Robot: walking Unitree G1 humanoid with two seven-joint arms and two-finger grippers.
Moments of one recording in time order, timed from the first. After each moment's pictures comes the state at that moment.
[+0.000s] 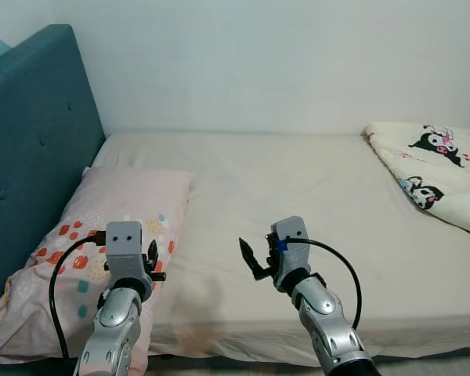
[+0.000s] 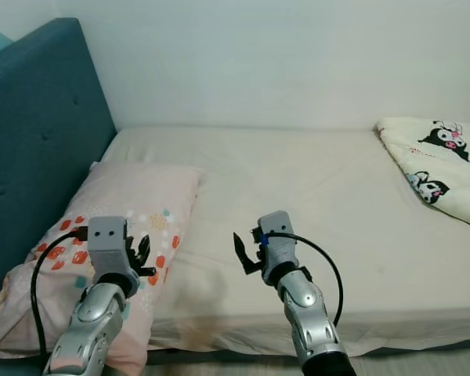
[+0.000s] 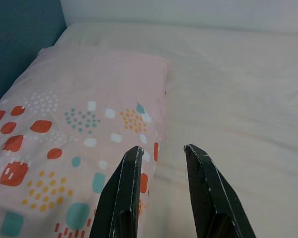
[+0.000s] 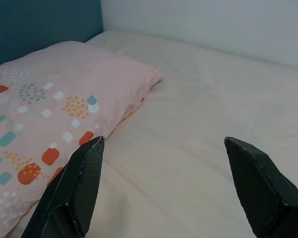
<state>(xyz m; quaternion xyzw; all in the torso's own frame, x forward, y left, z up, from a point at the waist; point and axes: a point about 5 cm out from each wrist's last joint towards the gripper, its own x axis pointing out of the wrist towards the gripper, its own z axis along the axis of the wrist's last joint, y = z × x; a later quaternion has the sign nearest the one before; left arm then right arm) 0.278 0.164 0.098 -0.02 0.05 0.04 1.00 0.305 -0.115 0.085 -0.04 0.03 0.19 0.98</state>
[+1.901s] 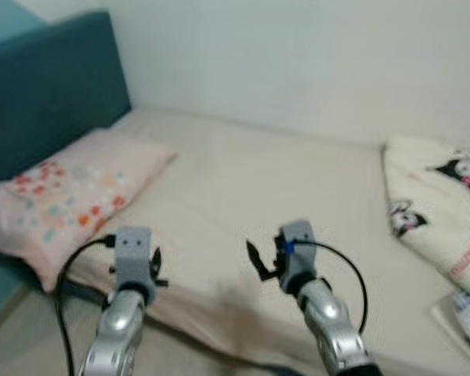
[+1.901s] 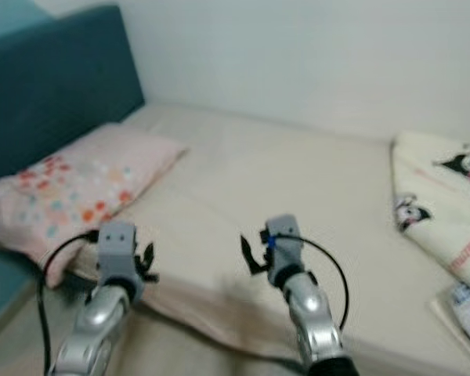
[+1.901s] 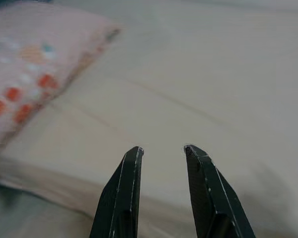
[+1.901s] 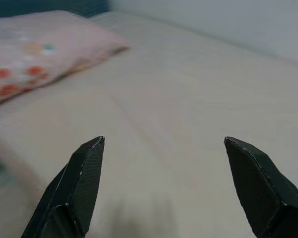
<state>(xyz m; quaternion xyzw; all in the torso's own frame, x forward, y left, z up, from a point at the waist) 0.279 0.161 0.091 0.02 0.07 0.03 1.00 0.305 -0.126 0.085 -0.02 0.03 0.15 0.99</state>
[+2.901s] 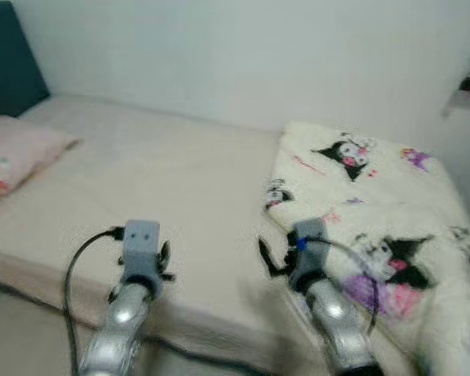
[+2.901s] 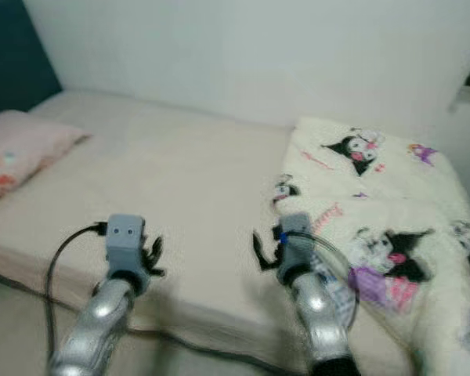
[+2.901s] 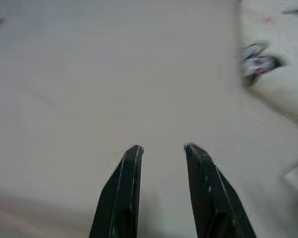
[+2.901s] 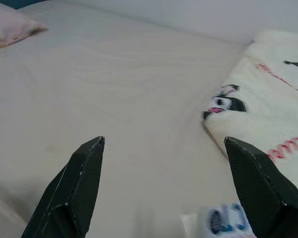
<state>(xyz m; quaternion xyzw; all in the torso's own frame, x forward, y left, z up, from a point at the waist) 0.282 0.158 0.092 0.02 0.07 0.02 1.00 0.303 -0.125 0.082 -0.01 0.03 0.15 0.99</state>
